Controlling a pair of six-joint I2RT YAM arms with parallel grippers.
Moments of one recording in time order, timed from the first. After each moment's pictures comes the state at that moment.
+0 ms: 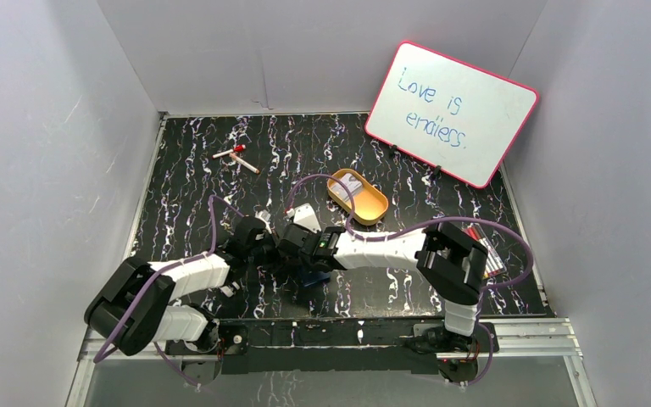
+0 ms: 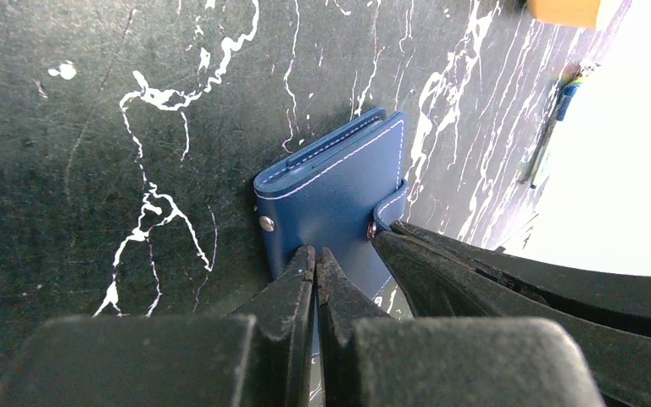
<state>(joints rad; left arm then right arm) -0.57 1.30 0.35 0.16 0.29 -1.03 1.23 1.83 1.22 -0.53 0.45 0.65</state>
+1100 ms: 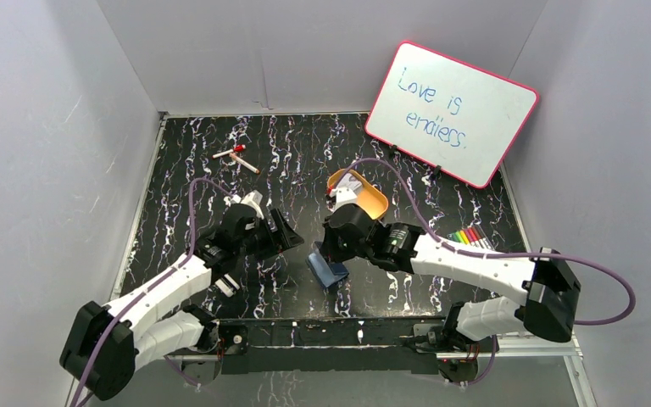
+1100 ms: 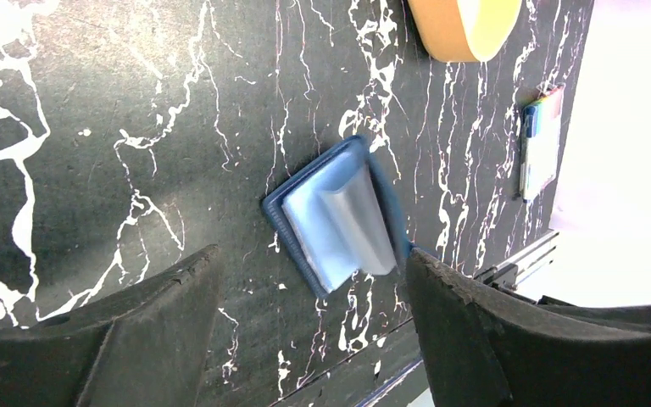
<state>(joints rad) -0.57 1.04 0.52 -0.17 0.17 -0.88 1.13 1.29 0.98 -0.41 0.20 0.68</state>
